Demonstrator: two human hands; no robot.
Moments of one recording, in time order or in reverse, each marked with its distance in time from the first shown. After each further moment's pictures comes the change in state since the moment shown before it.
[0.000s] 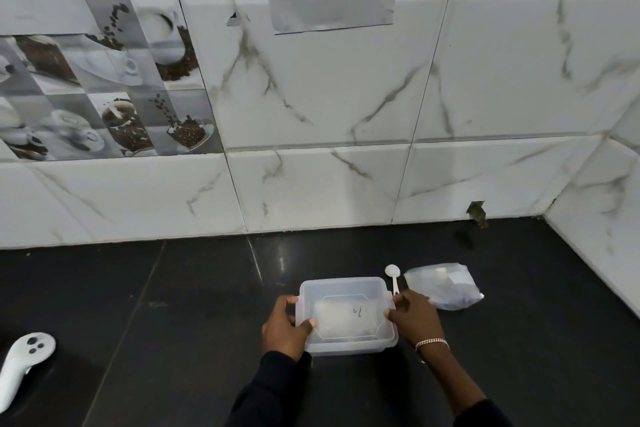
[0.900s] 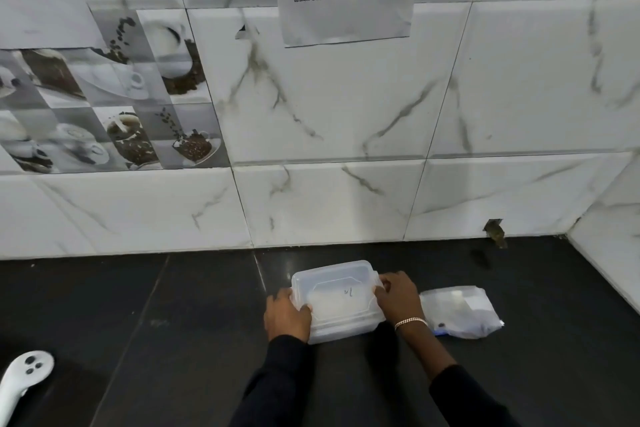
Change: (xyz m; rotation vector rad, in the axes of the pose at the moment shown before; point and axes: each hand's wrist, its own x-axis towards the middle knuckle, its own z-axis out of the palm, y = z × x) left_hand 0.066 0.022 0.004 0.191 0.174 -0.063; right_hand 0.069 -0.054 0.029 -0.192 0.061 -0.209
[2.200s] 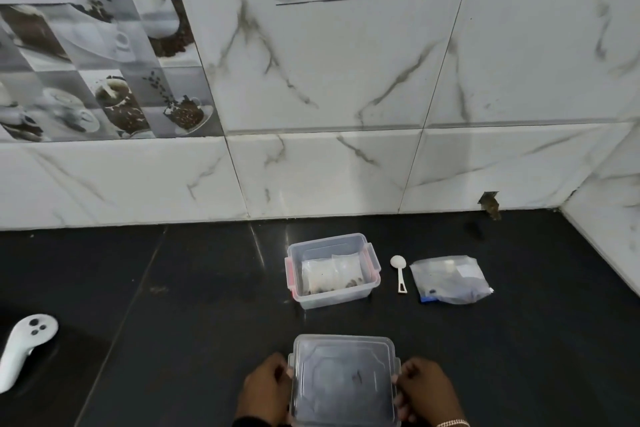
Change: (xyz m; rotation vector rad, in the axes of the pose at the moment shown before) left_hand -0.110 -0.098 -0.024 0.102 -0.331 -0.144; right_hand -0.168 0.075 -0.010 0.288 -0.387 0.504
